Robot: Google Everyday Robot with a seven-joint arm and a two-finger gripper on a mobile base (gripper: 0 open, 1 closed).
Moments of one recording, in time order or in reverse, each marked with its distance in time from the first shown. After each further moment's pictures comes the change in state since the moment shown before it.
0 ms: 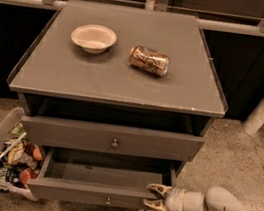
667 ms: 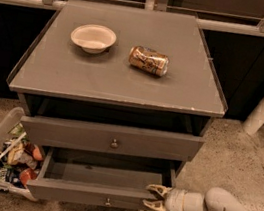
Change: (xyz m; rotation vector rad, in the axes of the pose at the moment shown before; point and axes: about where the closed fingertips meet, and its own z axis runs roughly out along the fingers) arm 0.000 0.000 0.001 0.000 0.000 0.000
